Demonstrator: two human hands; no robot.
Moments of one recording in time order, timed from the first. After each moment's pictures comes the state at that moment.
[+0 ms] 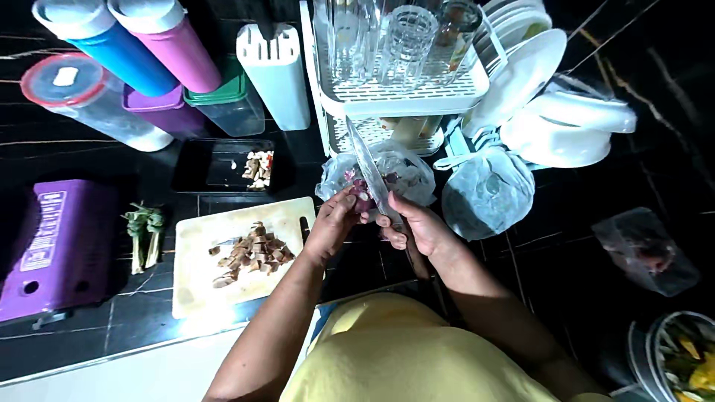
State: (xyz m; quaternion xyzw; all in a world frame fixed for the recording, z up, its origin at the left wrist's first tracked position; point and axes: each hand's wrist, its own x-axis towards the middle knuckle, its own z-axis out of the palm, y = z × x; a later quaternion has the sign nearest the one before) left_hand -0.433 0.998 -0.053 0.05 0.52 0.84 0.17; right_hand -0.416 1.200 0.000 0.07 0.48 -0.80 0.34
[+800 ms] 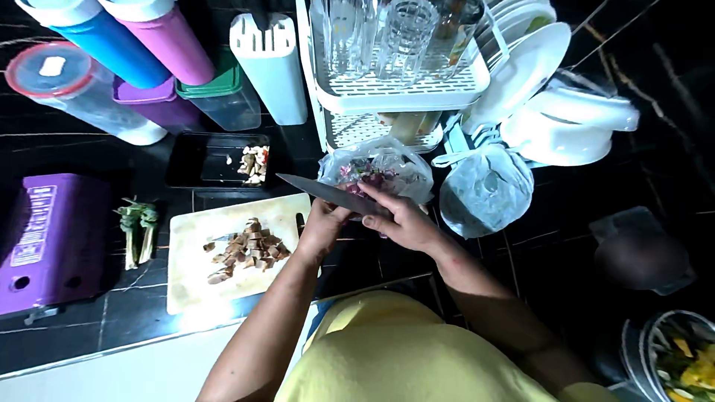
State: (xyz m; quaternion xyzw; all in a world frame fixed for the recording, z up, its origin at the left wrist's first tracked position) left_hand -0.425 0.999 -0.033 0.01 0.59 0.80 0.13; right_hand -0.422 1.199 -0.005 -0.21 0.83 -0.50 0.12
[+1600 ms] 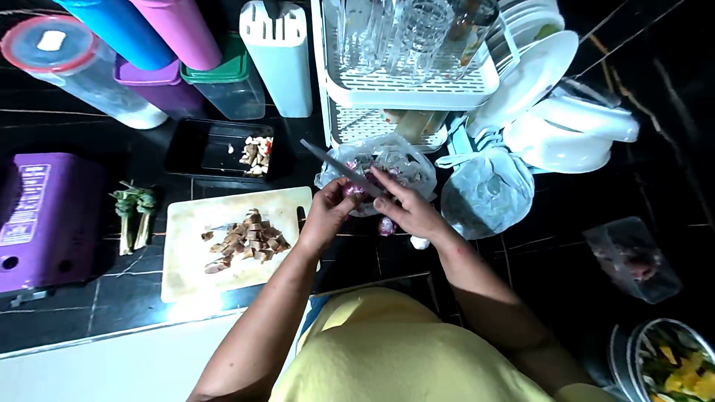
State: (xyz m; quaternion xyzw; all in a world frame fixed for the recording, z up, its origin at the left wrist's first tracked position) left_hand -0.425 0.993 -0.033 0.03 0.65 0.75 0.10; right_hand -0.434 1.203 -0.004 -0.17 0.85 -0.48 0.13
